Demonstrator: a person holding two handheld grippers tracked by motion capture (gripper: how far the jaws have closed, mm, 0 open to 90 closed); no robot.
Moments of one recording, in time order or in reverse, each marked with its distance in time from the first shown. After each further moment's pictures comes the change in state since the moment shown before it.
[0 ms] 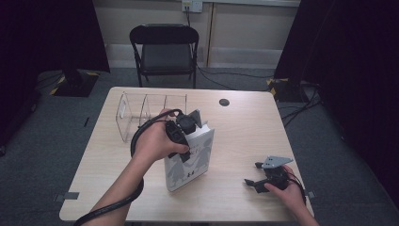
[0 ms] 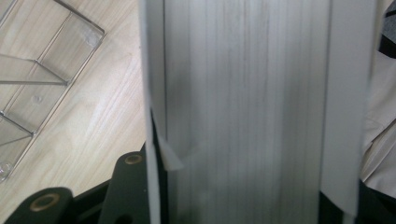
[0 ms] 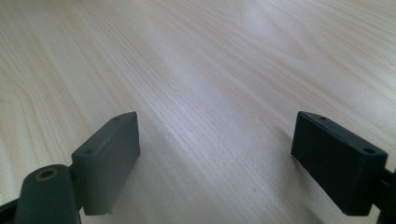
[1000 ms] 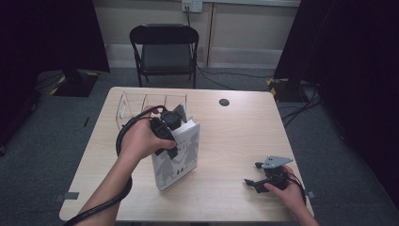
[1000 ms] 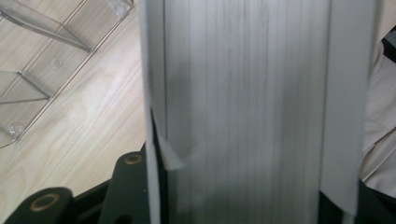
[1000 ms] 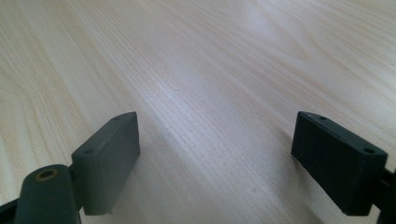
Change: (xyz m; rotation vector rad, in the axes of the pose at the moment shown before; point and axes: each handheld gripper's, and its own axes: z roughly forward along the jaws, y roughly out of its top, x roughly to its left) left arm 0.022 -0.024 -0.011 -0.001 0.014 -0.098; right arm 0.000 0.000 0.000 -0.001 0.000 0.000
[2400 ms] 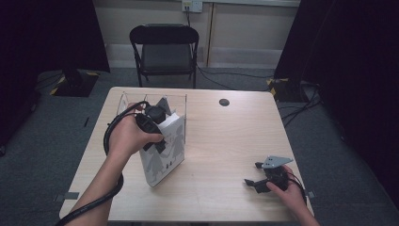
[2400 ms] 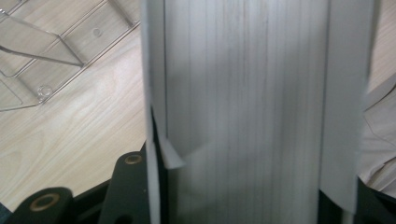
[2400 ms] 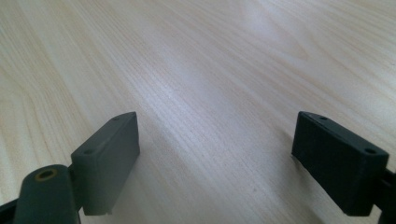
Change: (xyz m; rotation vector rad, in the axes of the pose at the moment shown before) left arm 0.031 -0.018 -0.007 -0.018 0.037 -0.157; right arm 0.000 0.000 0.000 0.003 0.000 -0.001
